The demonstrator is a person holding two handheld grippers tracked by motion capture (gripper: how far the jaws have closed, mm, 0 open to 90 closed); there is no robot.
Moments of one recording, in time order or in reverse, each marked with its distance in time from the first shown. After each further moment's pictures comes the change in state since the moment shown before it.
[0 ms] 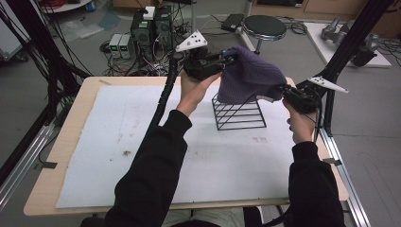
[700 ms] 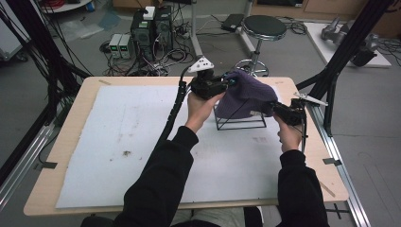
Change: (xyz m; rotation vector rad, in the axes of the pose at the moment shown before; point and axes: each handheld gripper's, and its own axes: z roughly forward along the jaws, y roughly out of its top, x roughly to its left) left arm 0.000 -0.065 0.014 0.095 0.059 -0.124; right arm -0.023 -0.062 0.030 0.132 -0.091 0.127
